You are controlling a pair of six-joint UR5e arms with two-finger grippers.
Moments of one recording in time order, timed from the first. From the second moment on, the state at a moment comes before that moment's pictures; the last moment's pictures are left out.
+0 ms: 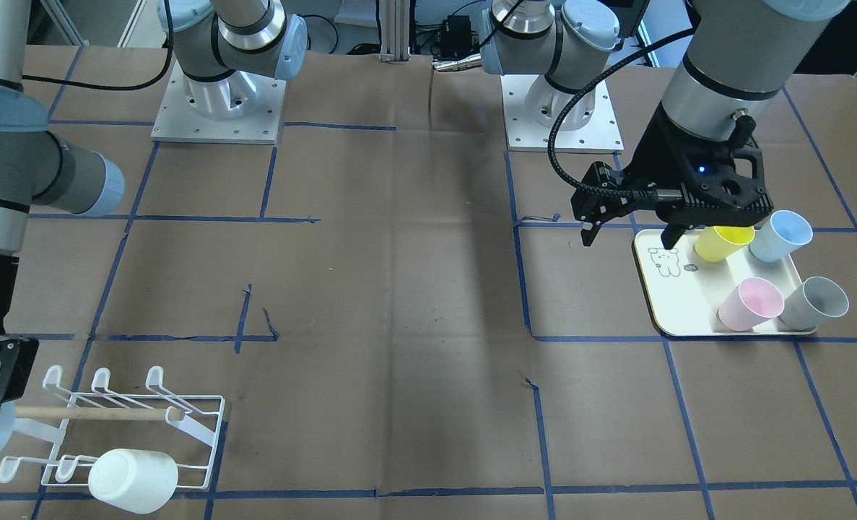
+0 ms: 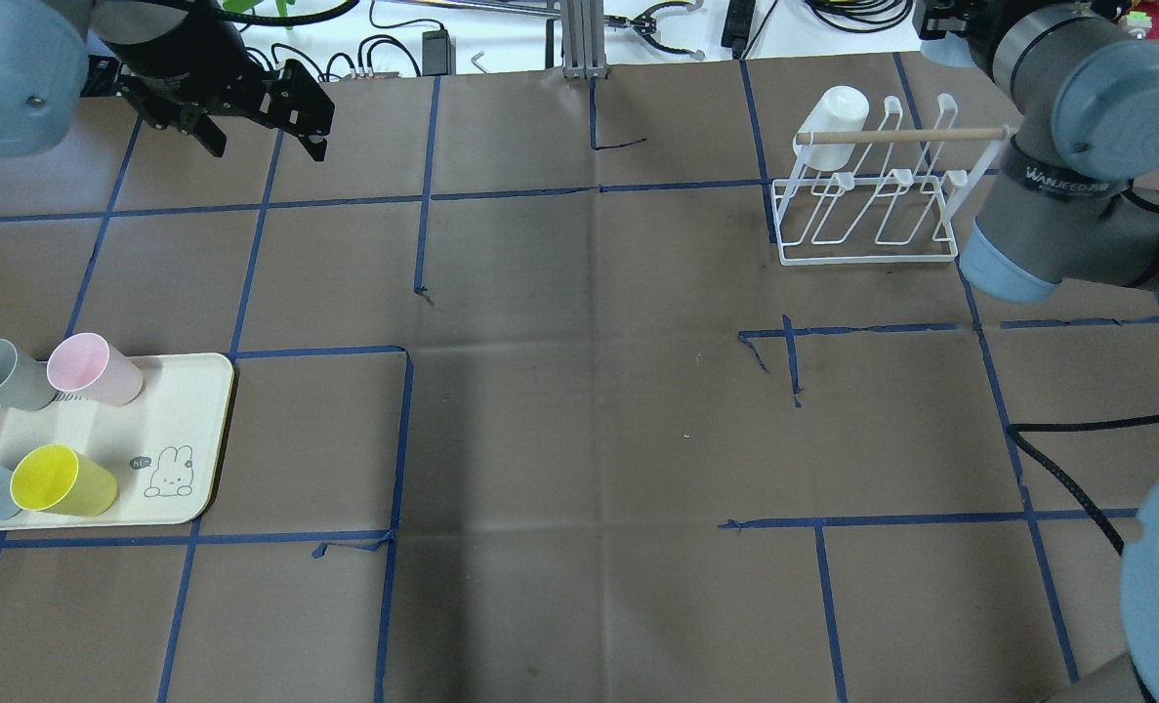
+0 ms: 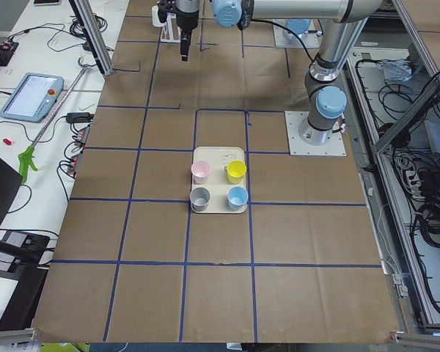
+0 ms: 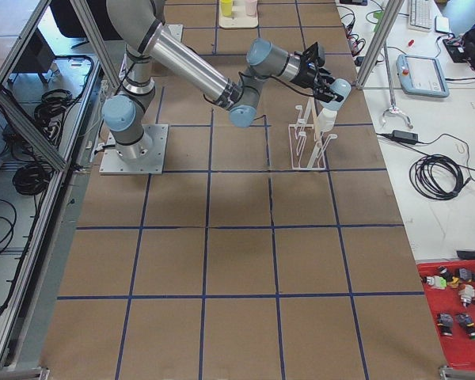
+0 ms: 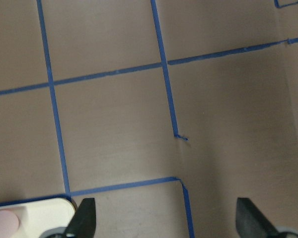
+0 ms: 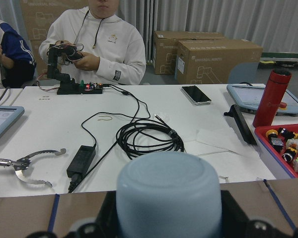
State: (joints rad) left arm -1.52 -1.66 -1.48 -1.47 1.54 0.03; right arm 1.29 -1.17 1.83 -3.36 -1.44 -0.11
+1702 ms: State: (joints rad) left arm -1.53 -1.55 -1.61 -1.47 1.57 -0.06; right arm 1.29 -0.99 1.81 -3.49 -1.46 -0.14
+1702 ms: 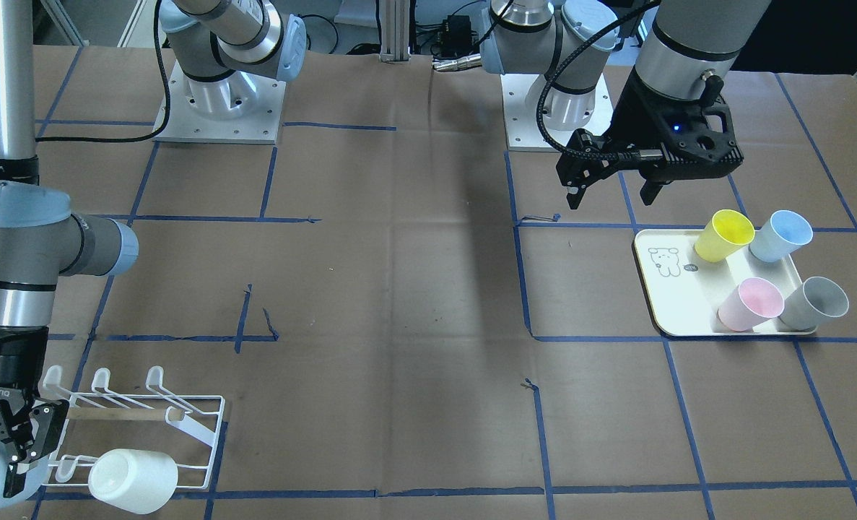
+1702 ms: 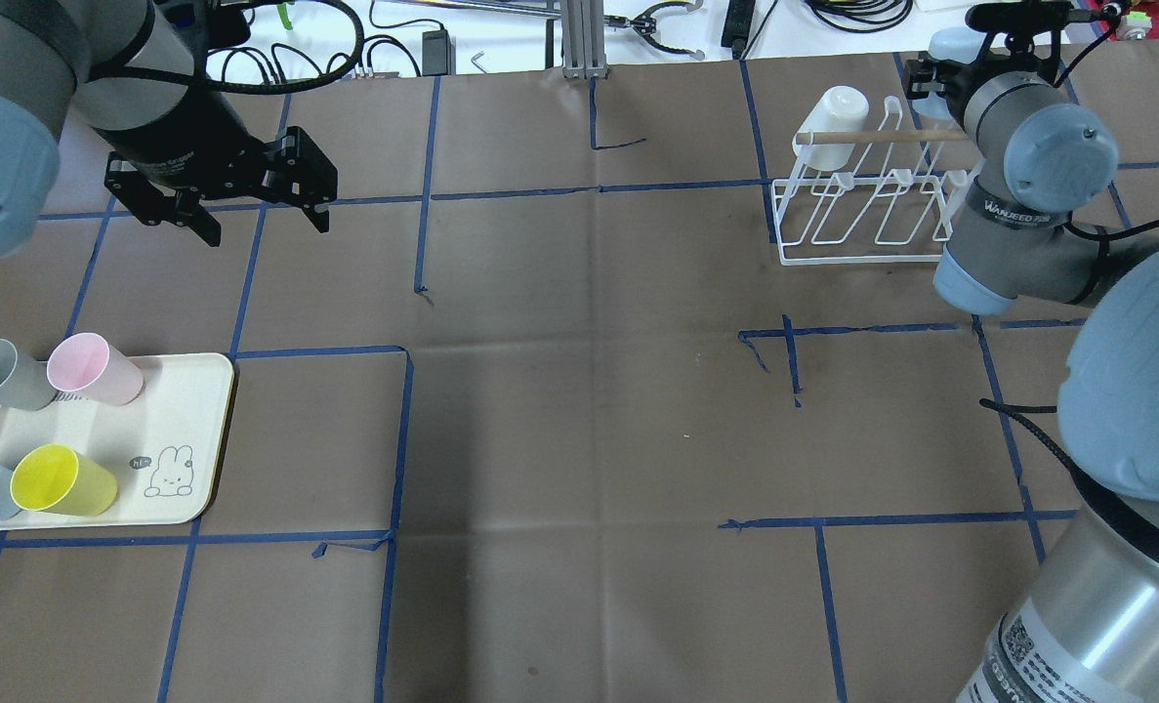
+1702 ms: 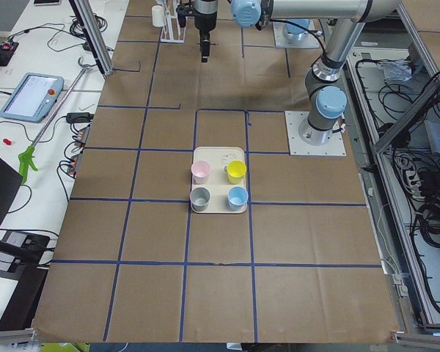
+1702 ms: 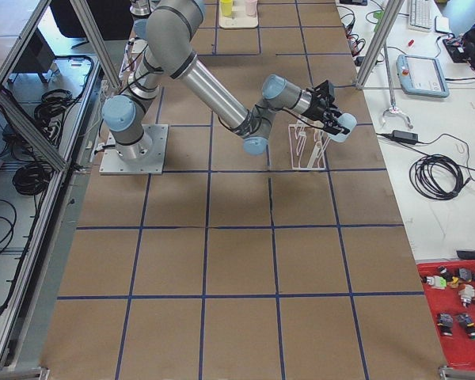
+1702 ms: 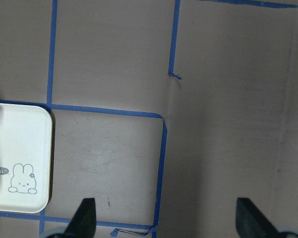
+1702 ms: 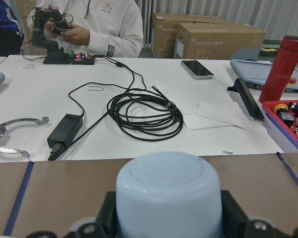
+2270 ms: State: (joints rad) left arm -1.54 -1.55 -1.61 -1.47 1.57 -0.06; right arm 1.29 -1.01 1.81 -3.48 -1.46 -0.13
